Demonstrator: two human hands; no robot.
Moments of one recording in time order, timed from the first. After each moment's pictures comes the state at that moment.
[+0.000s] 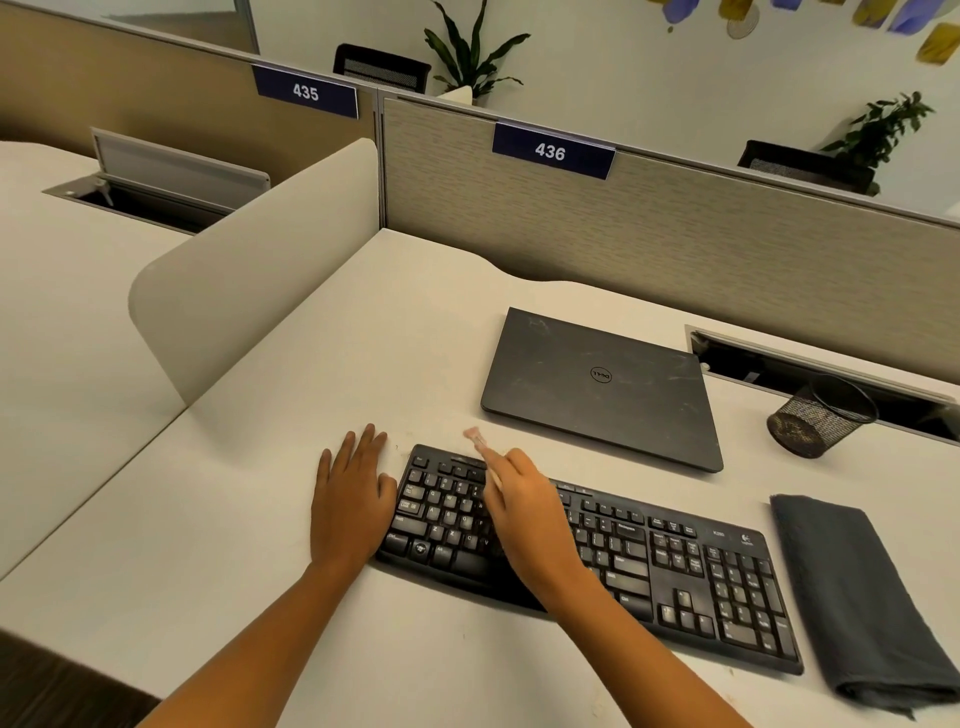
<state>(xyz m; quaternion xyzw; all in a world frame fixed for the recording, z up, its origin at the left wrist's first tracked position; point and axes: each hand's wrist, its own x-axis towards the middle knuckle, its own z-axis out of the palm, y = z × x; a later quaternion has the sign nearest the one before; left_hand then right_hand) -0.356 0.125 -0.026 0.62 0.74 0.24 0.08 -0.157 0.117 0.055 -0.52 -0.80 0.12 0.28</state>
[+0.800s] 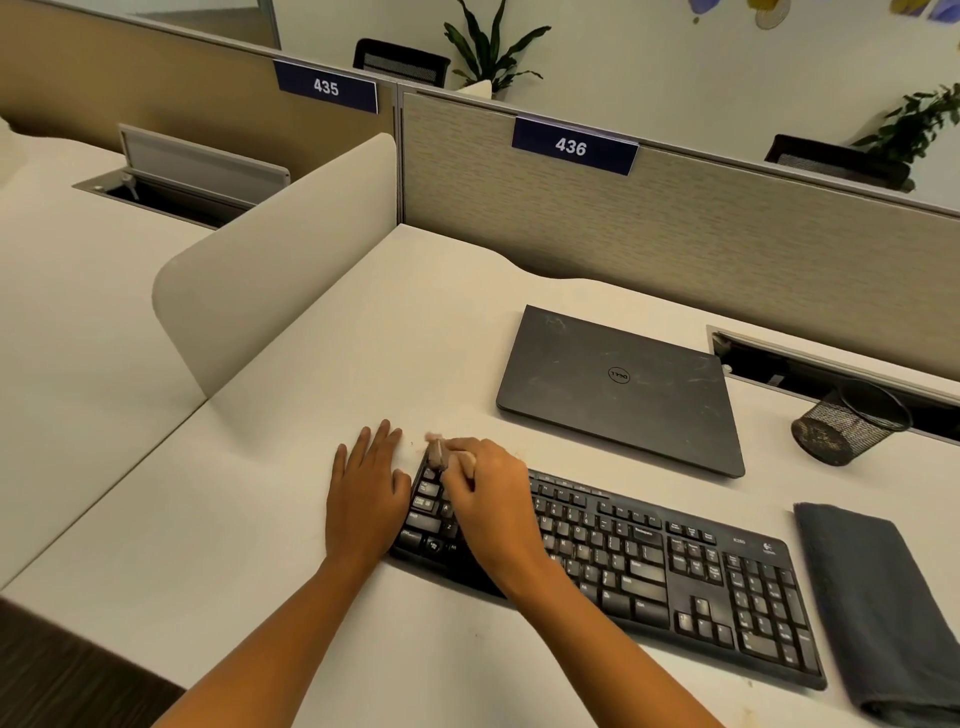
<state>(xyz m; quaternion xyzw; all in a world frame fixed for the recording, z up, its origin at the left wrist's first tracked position) -0.356 0.126 -0.028 0.62 0.74 0.25 0.07 -0.204 0.117 0.071 -0.51 -0.75 0.24 0.34</state>
